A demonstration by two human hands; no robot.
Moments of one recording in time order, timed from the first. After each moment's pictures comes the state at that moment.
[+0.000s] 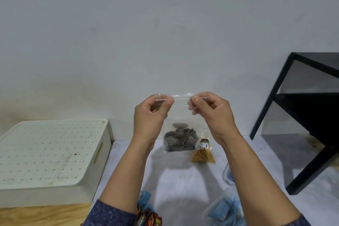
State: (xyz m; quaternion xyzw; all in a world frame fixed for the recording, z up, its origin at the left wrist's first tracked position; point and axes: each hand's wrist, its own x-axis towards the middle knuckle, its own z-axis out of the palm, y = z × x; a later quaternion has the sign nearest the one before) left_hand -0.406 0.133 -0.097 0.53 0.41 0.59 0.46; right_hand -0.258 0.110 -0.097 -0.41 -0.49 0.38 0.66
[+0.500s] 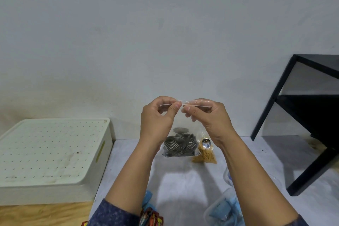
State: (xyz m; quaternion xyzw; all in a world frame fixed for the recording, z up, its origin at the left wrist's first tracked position) left_hand -0.408 0.128 -0.100 0.58 0.43 0.57 0.40; right_hand -0.267 0.105 -0.099 -0.44 -0.53 0.40 0.60
